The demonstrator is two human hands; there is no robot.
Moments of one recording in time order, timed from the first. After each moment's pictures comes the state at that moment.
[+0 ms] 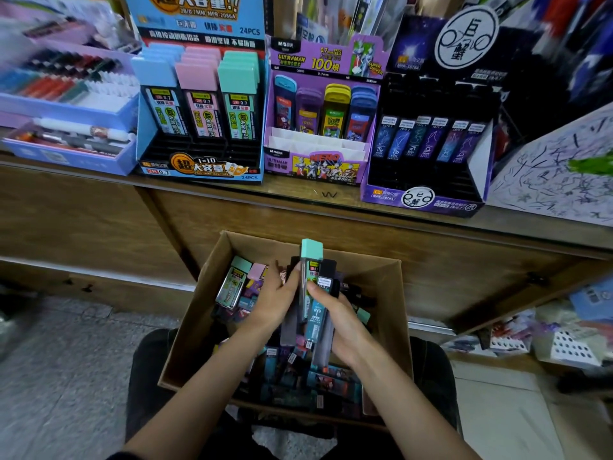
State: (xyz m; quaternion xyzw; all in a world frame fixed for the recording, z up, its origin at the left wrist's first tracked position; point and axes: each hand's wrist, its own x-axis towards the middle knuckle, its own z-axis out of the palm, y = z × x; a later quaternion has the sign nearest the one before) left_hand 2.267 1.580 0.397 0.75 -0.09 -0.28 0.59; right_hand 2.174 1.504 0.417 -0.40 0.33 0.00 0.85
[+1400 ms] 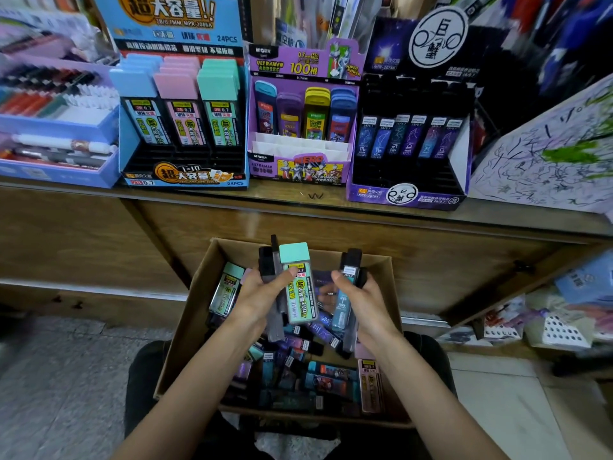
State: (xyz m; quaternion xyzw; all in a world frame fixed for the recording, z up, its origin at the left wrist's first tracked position) left_hand 2.265 1.591 0.434 0.63 0.01 -0.36 0.69; right_hand 2.156 1.475 0.443 -0.50 0.36 -0.13 0.77
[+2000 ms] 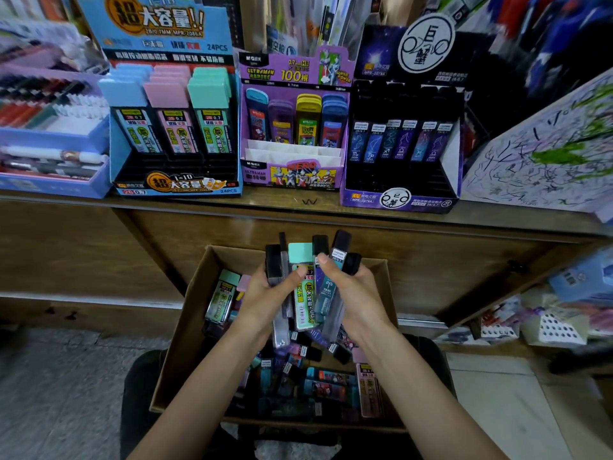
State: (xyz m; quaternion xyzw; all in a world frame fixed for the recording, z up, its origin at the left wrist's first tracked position) left_hand 2.255 1.587 0.449 0.60 -0.10 -0.35 0.71; right_hand 2.173 1.484 0.480 -0.47 0.37 -0.16 0.78
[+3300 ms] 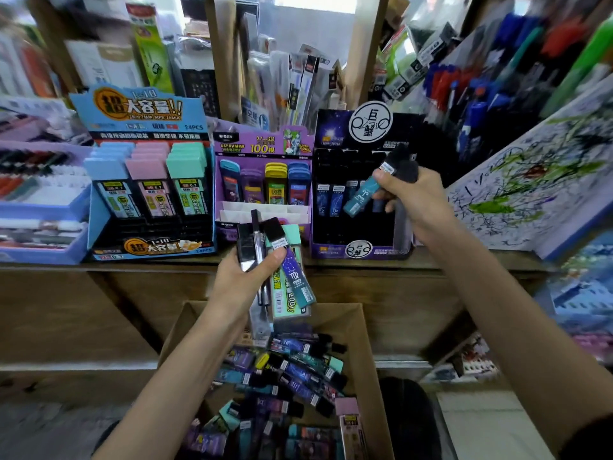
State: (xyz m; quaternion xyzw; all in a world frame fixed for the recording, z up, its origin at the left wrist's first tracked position) left_hand 2.289 1.556 0.541 0.60 -0.18 -0.28 0.73; right_hand 2.191 1.331 0.624 -0.68 0.26 -0.33 0.60
